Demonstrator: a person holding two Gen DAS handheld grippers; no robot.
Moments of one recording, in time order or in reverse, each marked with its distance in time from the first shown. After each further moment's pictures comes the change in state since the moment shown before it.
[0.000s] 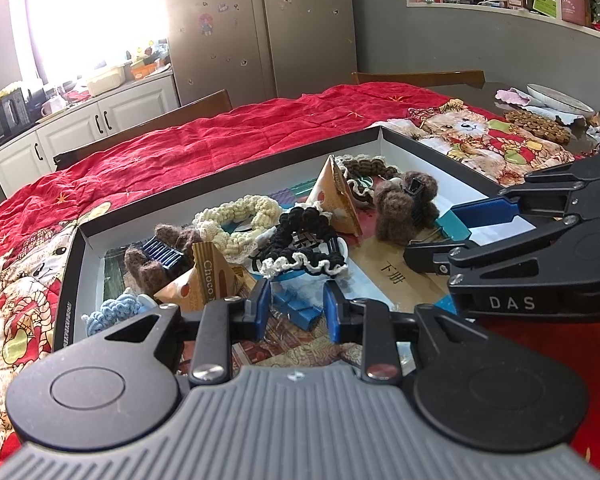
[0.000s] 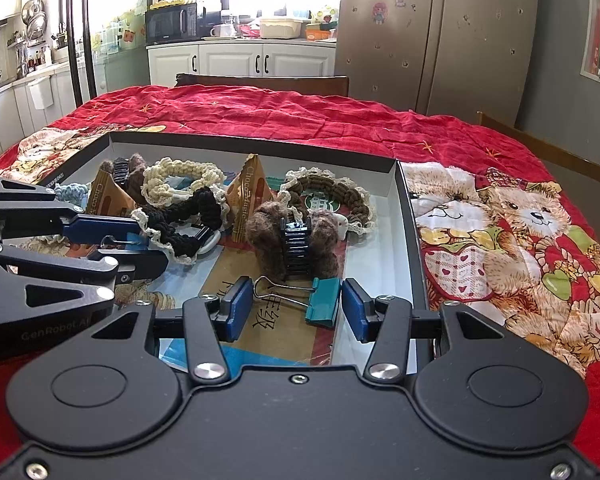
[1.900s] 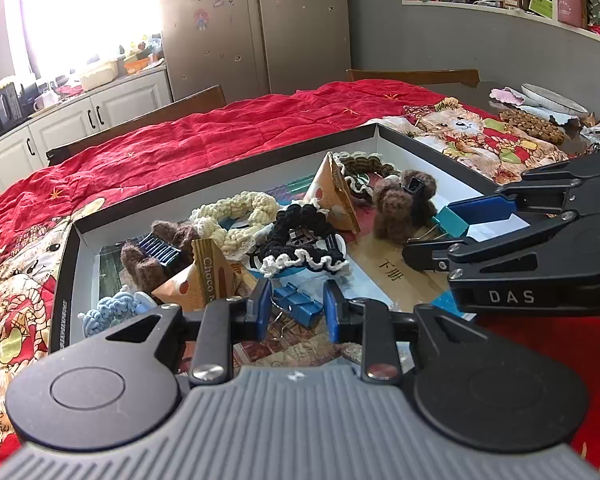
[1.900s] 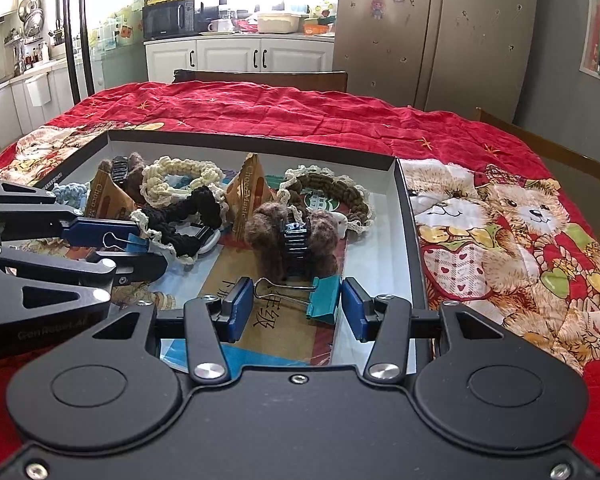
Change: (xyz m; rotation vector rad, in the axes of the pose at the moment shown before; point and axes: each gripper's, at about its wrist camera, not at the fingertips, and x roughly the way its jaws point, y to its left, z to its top) left arm 0.000 0.003 0.000 -0.009 0.012 -0.025; right arm 0.001 0.000 0.002 0.004 0.017 -0.004
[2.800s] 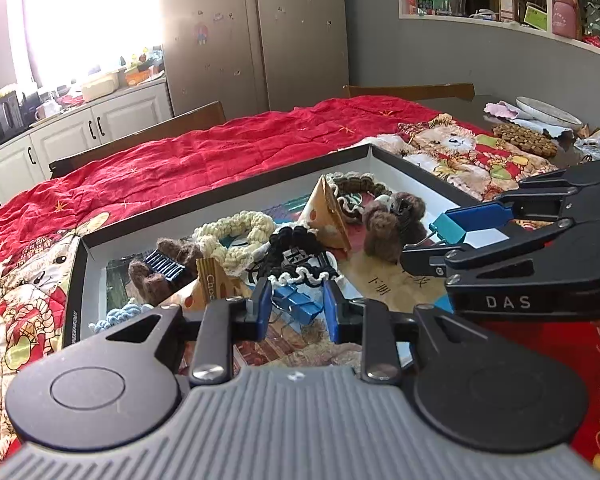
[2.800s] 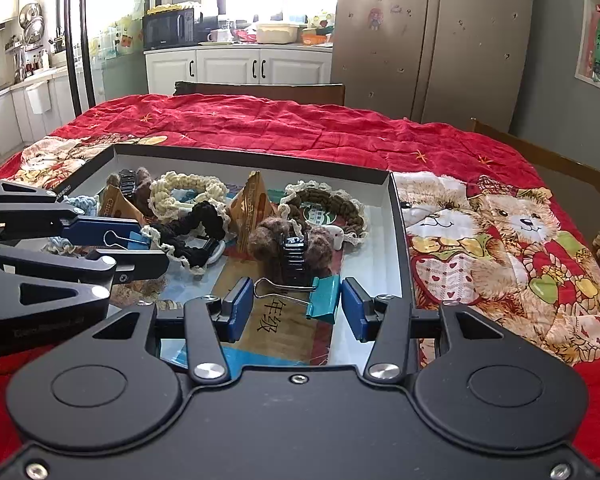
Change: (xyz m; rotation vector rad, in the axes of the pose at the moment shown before) left arm -0.015 -0.004 0.005 0.001 -0.036 -0.003; right arm -0.015 0.000 0.003 0.005 -0.026 -0.002
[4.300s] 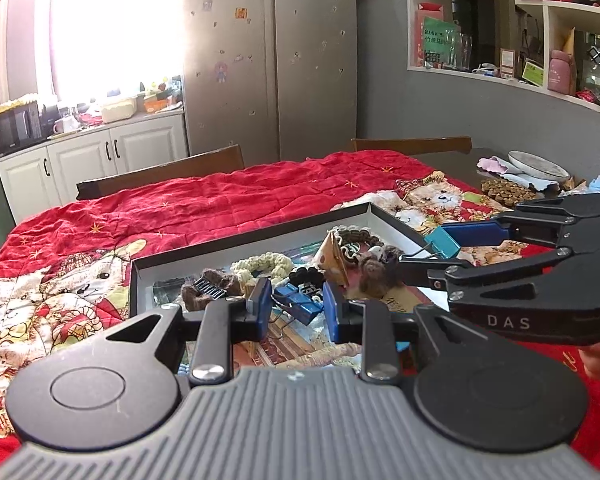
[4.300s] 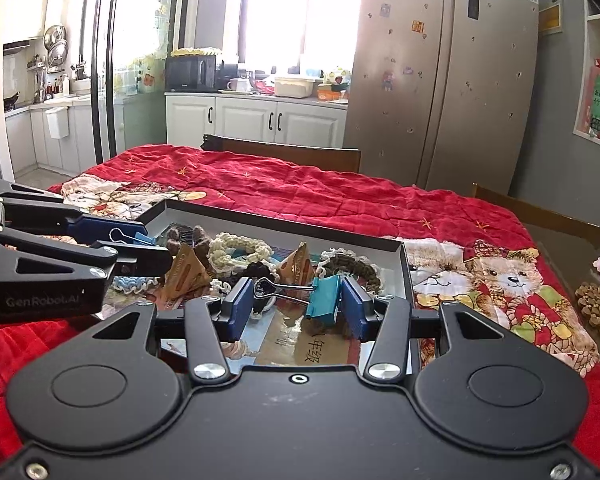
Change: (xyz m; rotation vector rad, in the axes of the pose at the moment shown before) left arm -0.075 0.015 0.008 -0.070 -0.119 0.001; right arm -0.070 0.032 0.012 -0.055 -0.159 0.014
